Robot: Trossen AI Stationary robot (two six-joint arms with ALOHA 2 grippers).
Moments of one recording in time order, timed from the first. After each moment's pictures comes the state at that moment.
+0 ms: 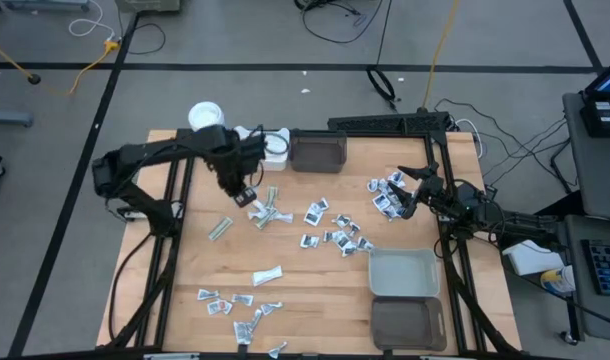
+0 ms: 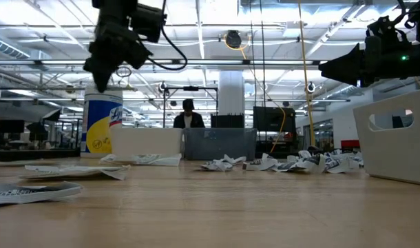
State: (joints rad) left arm 0.41 1.53 1.32 -1.42 0.20 -0.29; right arm -0.19 0.04 0.02 0.13 0.34 -0.07
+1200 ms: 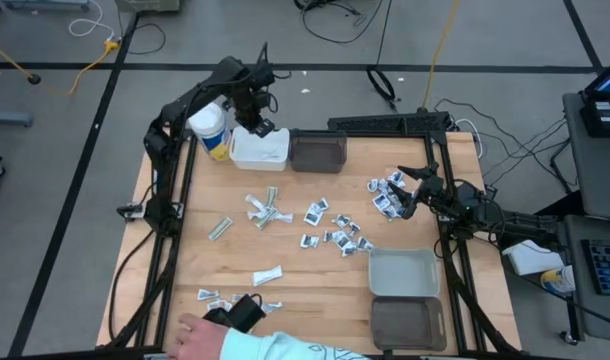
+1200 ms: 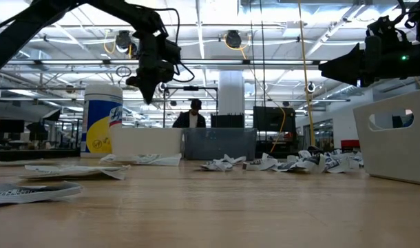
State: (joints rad) left arm 0.83 2.04 2.04 -1.57 0.12 0.00; right arm -0.19 0.04 0.02 0.13 0.34 -0.07
